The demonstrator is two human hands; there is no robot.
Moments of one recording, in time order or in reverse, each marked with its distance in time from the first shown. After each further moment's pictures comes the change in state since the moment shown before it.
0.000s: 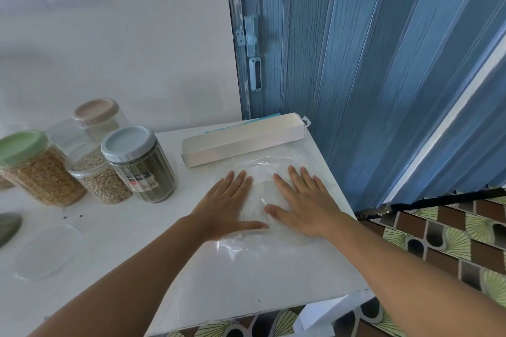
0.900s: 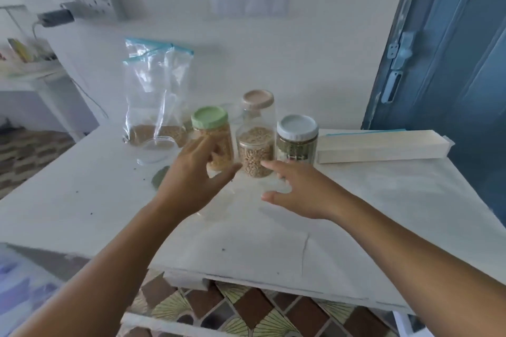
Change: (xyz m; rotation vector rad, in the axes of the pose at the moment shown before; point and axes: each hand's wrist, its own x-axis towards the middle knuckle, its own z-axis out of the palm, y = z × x) left_hand -0.277 -0.165 -0.100 -0.295 0.862 -0.306; right_hand -0.018 -0.297 -0.073 0.370 0.037 -0.434
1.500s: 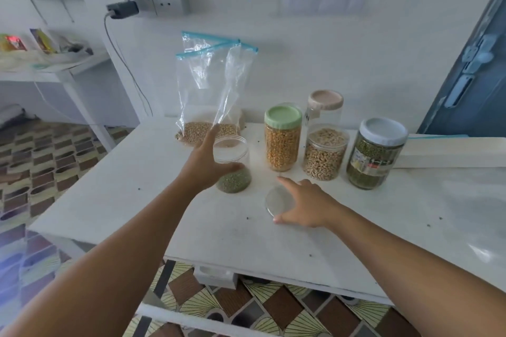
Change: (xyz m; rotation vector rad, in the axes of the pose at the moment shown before) left_hand 0.022 -0.204 -0.056 -0.207 -0.222 -0.414; right_hand 0.102 -0.094 0.123 -0.138 -0.193 0.214
